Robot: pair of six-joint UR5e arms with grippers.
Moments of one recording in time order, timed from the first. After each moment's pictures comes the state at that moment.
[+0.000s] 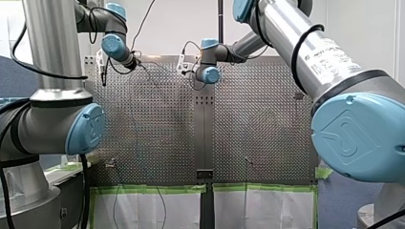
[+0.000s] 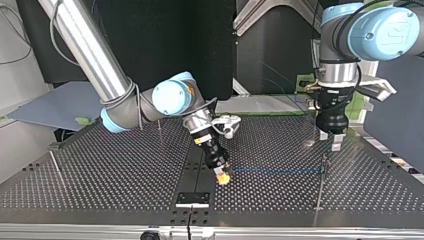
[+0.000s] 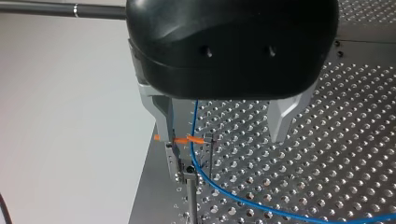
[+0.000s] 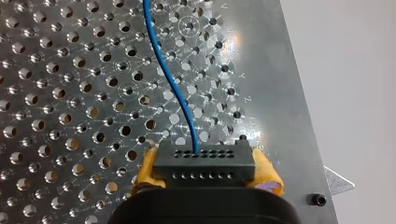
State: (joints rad) left arm 0.02 -1.37 -1.86 -3.02 -1.62 -1.66; right arm 2.32 -0.88 0.94 -0.32 1.46 1.77
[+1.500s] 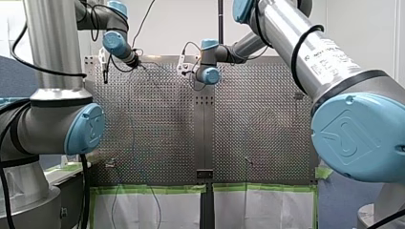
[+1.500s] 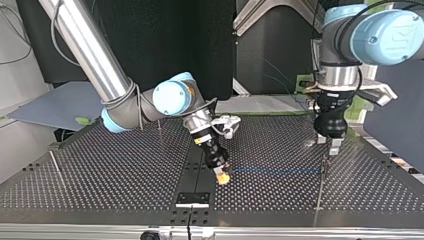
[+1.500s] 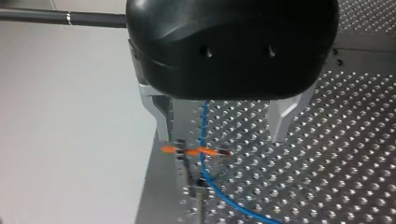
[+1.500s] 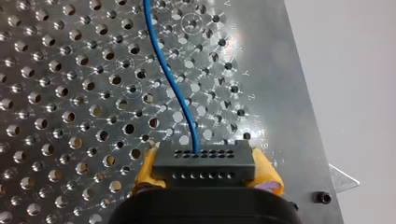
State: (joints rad) left arm 0.01 -1.38 -1.81 -3.07 -1.60 -1.65; right arm 2.32 -0.87 0.94 -0.32 1.46 1.78
